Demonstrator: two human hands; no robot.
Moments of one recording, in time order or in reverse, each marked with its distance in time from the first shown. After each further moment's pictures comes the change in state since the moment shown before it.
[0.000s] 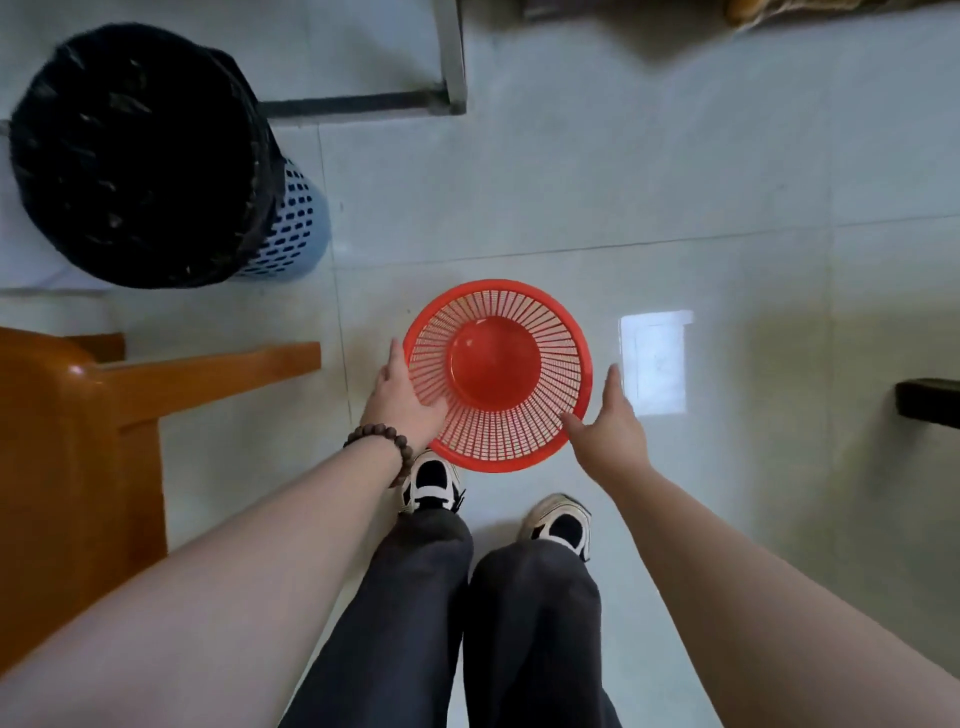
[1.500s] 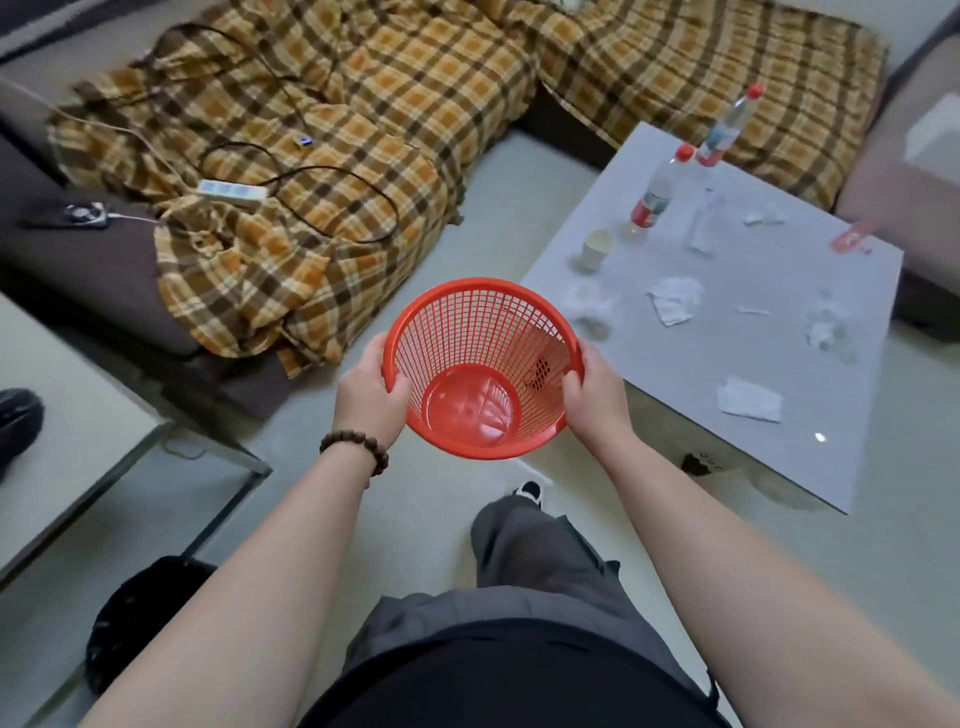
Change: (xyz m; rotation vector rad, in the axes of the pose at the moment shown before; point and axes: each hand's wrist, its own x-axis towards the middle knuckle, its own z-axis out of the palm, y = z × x) left_hand -0.430 0.352 -0.203 0.072 -0.055 1.202; right_hand -0.473 -0.009 -0.364 0.525 1.017 -0.028
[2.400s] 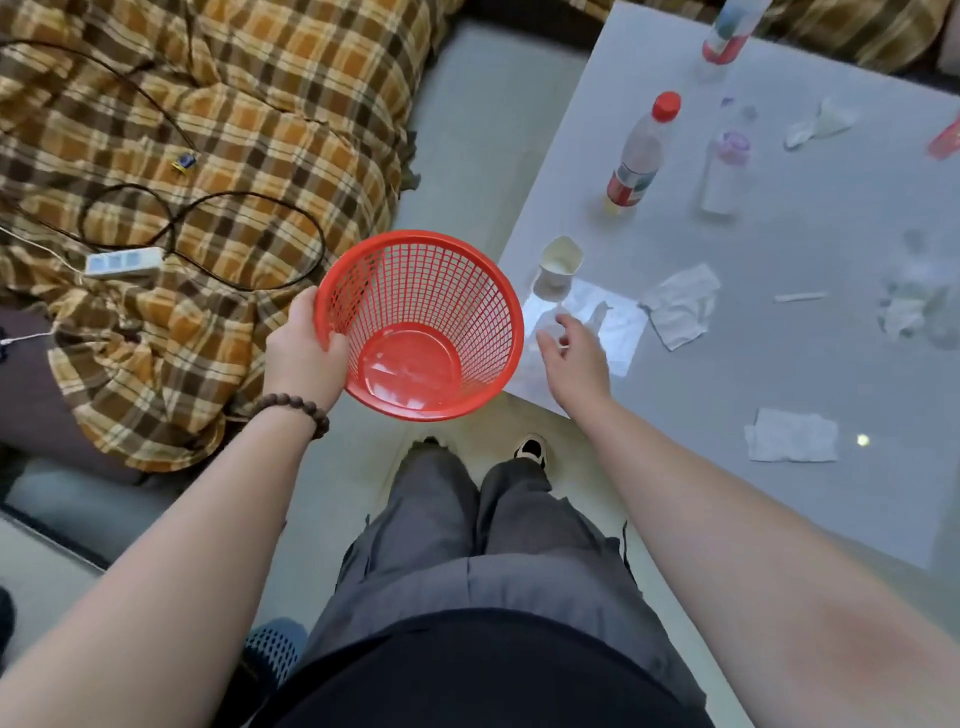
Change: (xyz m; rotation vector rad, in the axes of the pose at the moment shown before) left_hand 0.291 0.104 0.137 0.398 -0.083 -0.034; right_hand 0.295 0.103 0.002 0.204 -0.116 0.416
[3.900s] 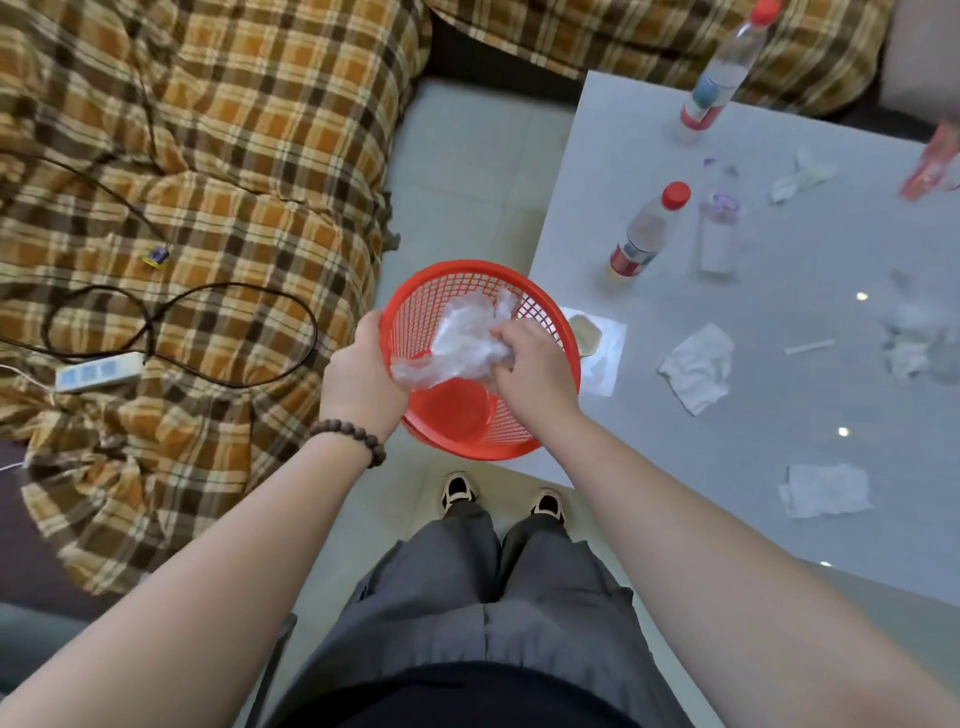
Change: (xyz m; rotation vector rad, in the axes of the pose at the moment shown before) left_hand 0.117 0.057 0.005 -0.006 -0.208 0.195; right_hand 0.060 -0.144 0.032 -0.105 0.051 -0.280
